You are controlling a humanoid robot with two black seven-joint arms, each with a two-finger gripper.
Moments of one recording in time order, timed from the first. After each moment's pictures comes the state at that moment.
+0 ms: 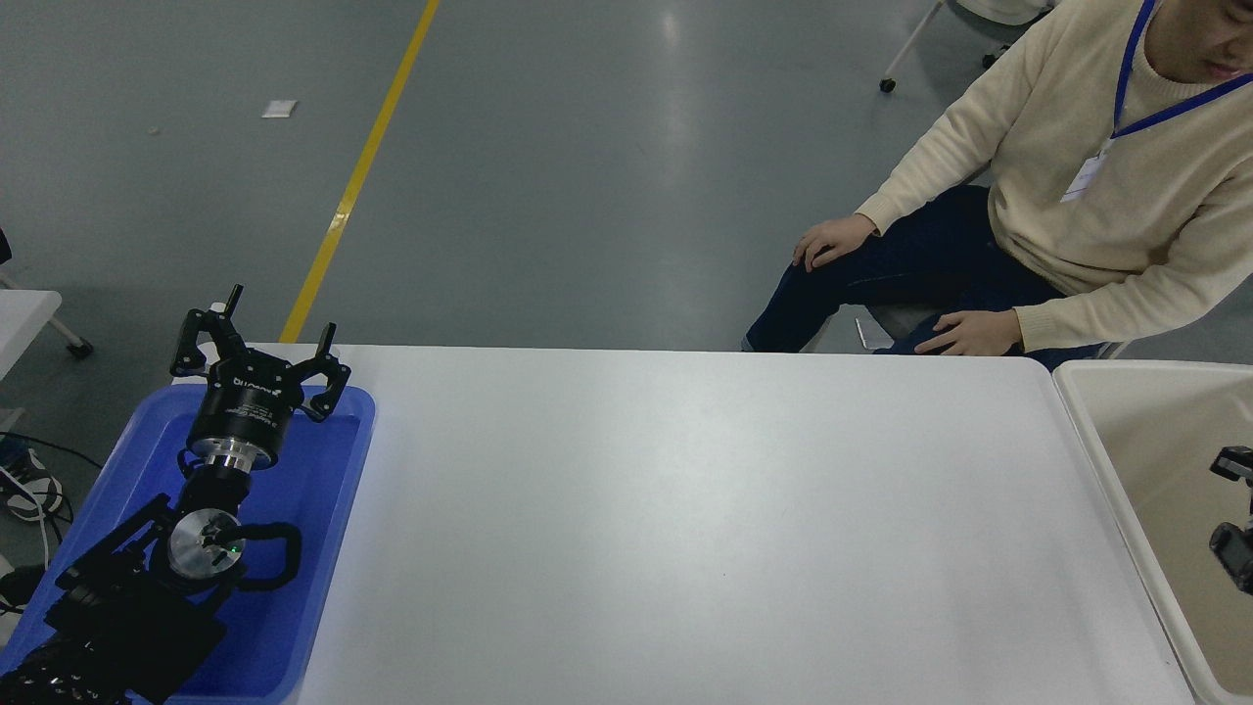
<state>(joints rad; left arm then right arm) -0.52 0.25 -0.99 -0.52 -0.07 -0.60 -0.40 0.71 -0.44 -0.59 0.10 -0.46 -0.15 -0.20</state>
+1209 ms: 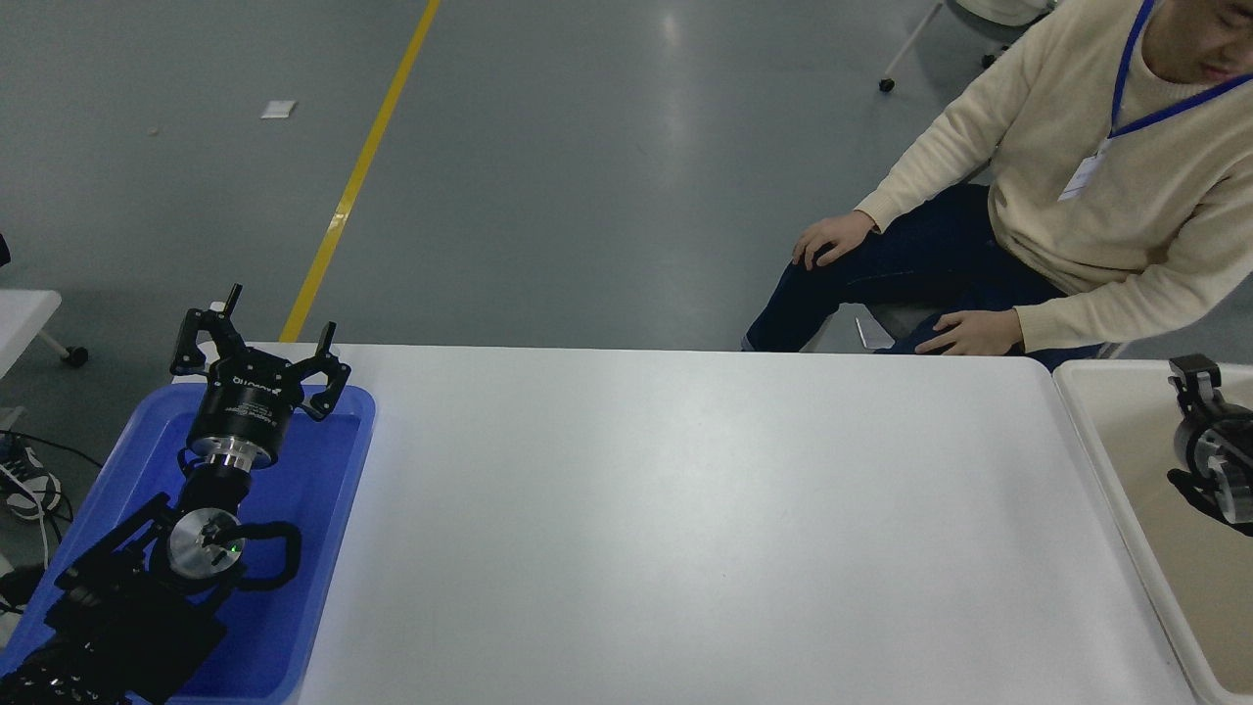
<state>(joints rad) -0.52 0.25 -0.99 -0.52 -0.07 -0.60 -0.40 0.66 -0.56 0.67 0.56 -0.46 -0.14 -0.17</state>
